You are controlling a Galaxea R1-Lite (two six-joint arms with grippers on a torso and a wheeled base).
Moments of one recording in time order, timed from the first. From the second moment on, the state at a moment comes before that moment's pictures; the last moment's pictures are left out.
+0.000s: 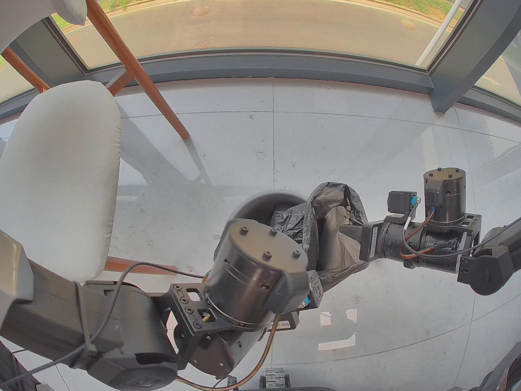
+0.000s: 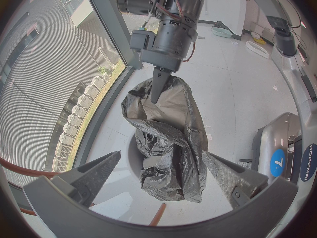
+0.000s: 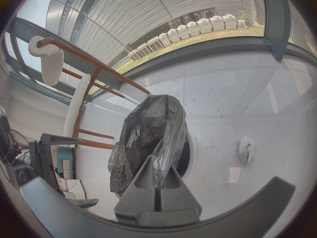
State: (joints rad) left arm -1.02 1.83 -0.90 -0.41 0.50 0.77; right arm 0.54 1.74 -0.72 -0.61 0.10 0.30
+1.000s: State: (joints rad) left arm -0.99 2.01 -0.94 -0.52 0.53 0.72; right arm 0.54 1.73 -0.69 -0.61 0.10 0.29
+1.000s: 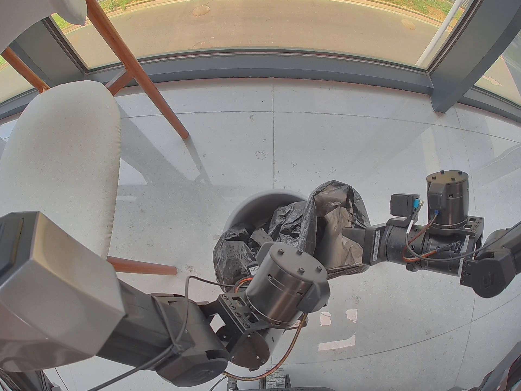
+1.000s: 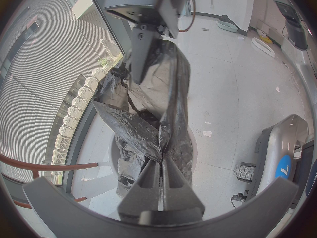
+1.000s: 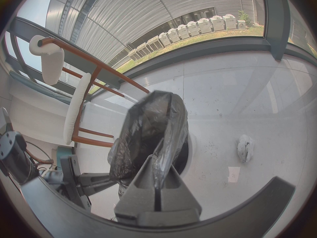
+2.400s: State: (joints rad) left arm -0.83 1.84 -0.98 -0.33 0.51 0.50; right arm 0.42 1.75 -0.51 -0.78 0.21 0.13
